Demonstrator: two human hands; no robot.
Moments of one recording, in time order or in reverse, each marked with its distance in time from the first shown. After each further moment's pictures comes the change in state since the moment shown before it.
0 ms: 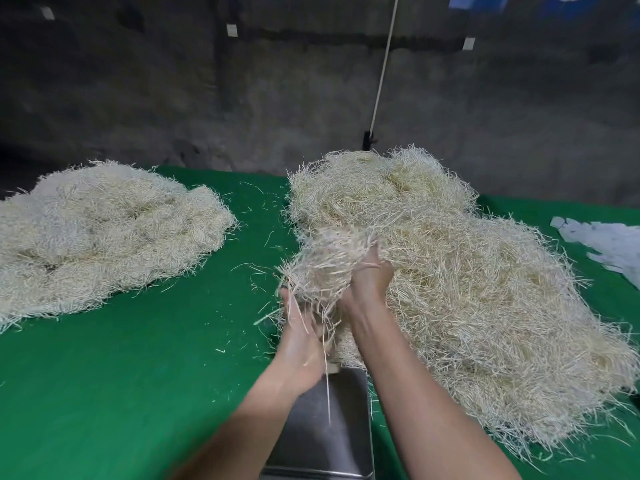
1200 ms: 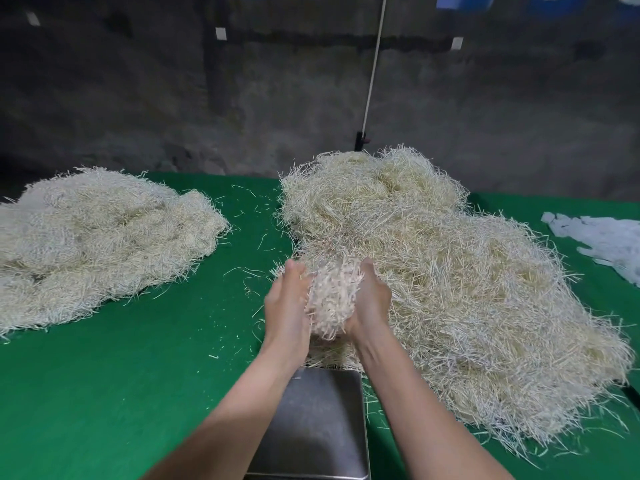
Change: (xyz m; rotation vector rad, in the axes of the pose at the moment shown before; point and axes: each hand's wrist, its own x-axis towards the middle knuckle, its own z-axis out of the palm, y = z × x) left_hand -0.011 0.026 0.028 0.132 0.217 0.460; right_hand -0.004 0.011 -0.029 -0.059 -0.053 0.116
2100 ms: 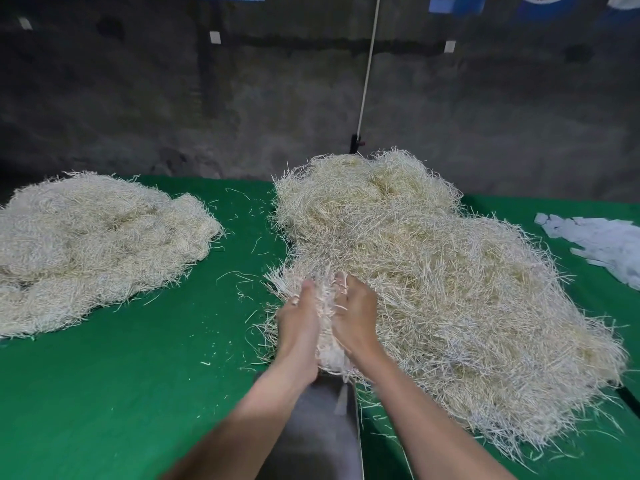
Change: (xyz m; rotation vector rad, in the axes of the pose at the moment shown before) left_hand -0.006 -0.008 0.022 0.199 0.121 -0.185; right_hand -0.003 0.016 -0.015 -0.813 -0.062 -0.748
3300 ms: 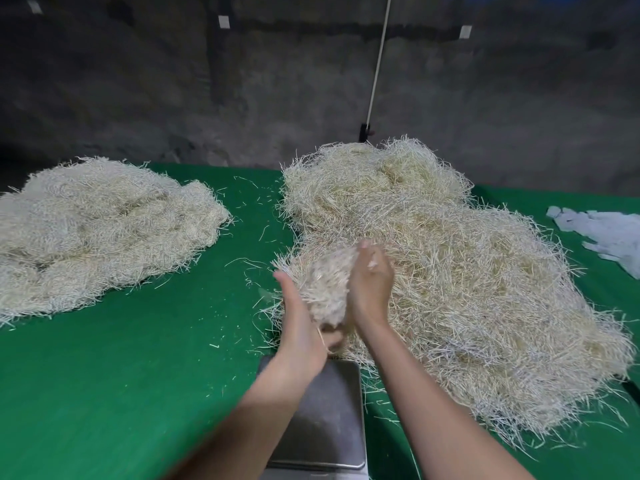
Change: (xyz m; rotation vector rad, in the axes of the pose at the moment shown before) left_hand -0.005 -0.017 -0.010 -0.358 -0.219 -0.050; right_hand 0.012 -0.014 -0.002 0.421 0.184 0.185
